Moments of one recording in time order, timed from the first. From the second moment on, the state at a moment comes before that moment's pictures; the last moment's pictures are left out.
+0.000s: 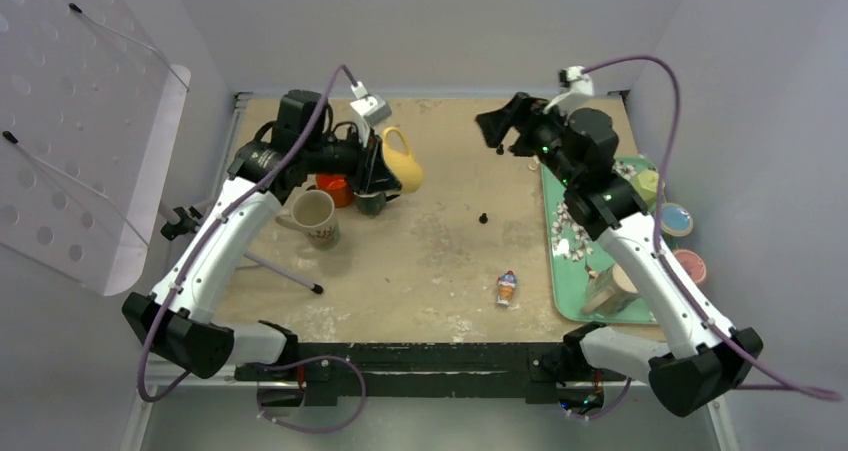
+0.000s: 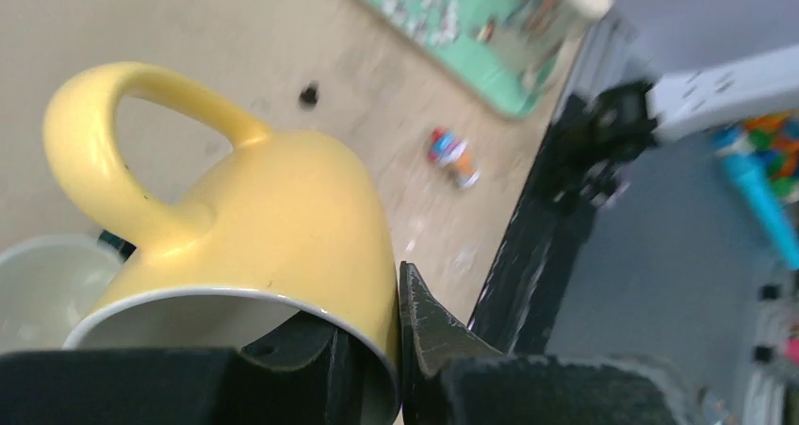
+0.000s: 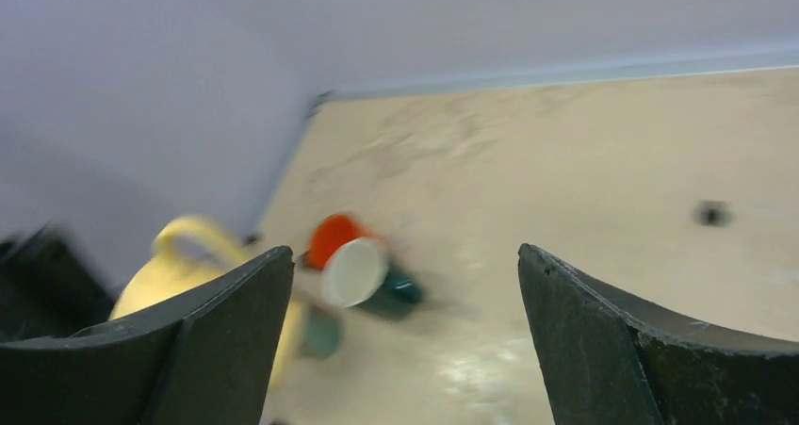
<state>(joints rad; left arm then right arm) -0.39 1.34 1.47 -0.60 0.83 -0.13 0.47 1.17 1.22 -0.11 -0.11 0.55</state>
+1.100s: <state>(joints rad) -0.60 1.56 1.13 -0.98 0.07 0.58 -0.17 1.33 1.06 -0.34 0.45 0.32</state>
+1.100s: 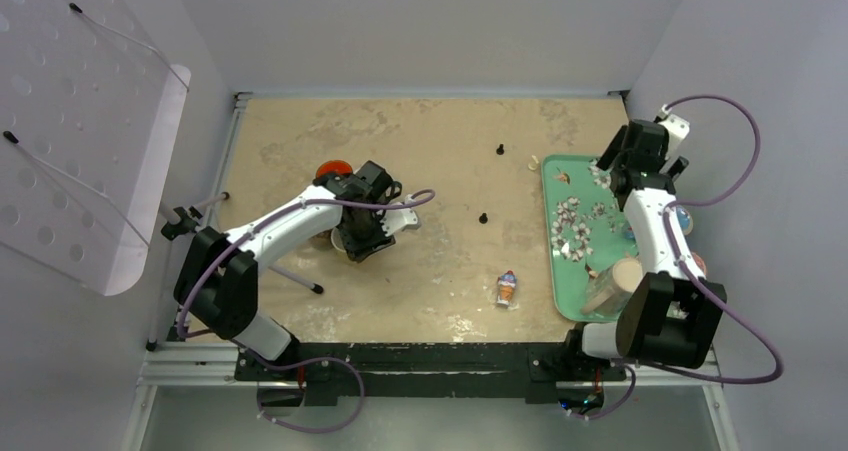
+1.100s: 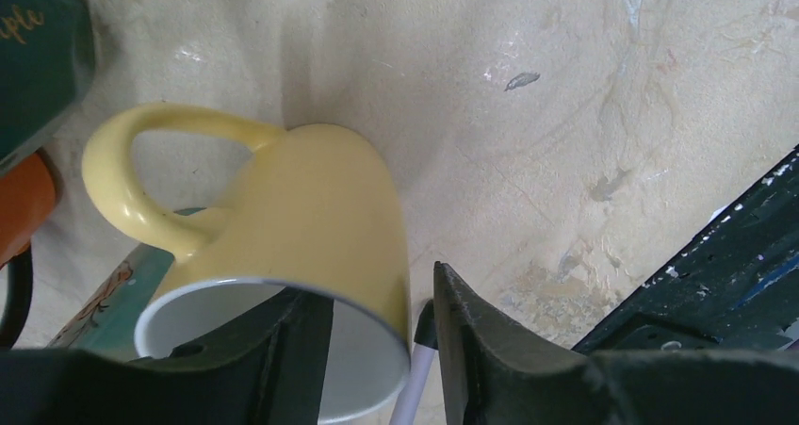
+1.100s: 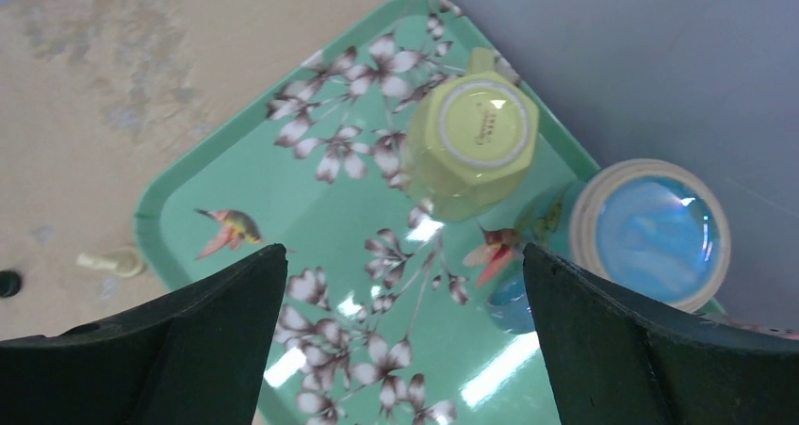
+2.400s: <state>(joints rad) -0.60 1.31 1.31 -1.17 0.26 0.59 -0.41 1.85 1.30 -0.29 0.27 0.19</state>
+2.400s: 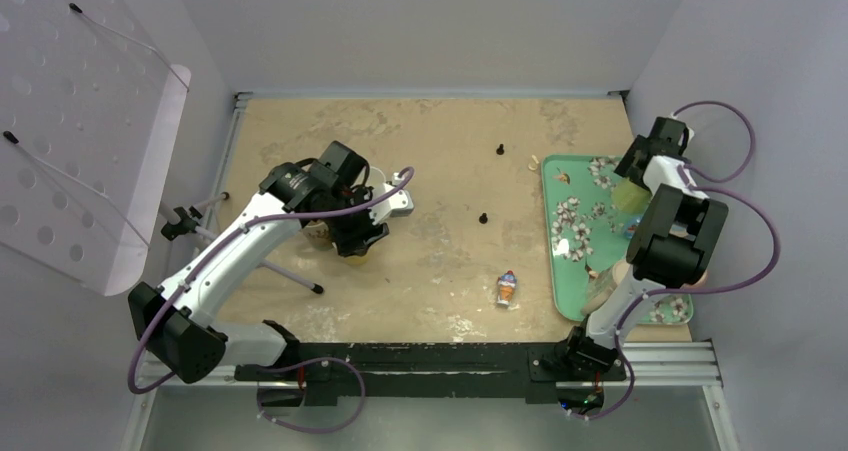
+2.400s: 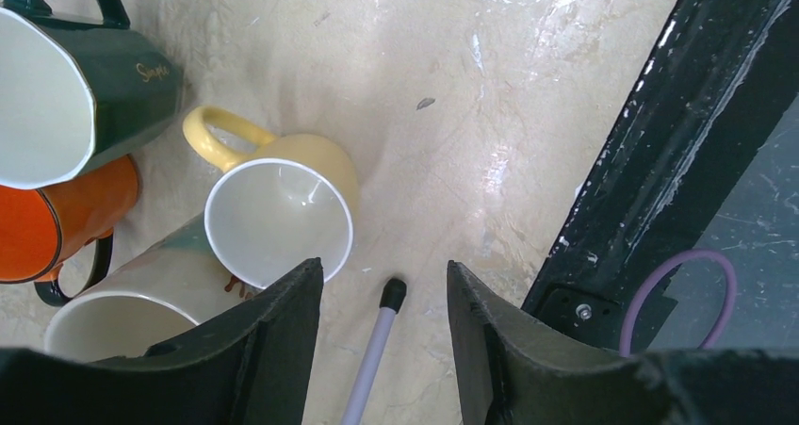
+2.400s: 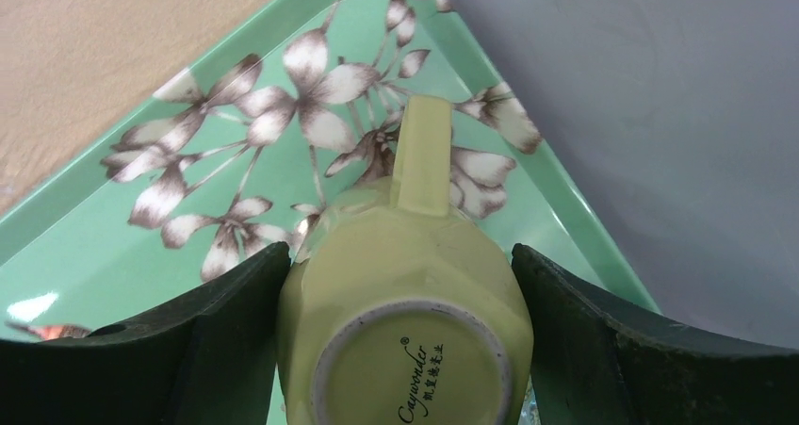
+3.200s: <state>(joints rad) -0.41 1.19 1.43 -0.67 0.98 -0.03 0.36 1.03 1.12 -0.02 -0.20 0.46</state>
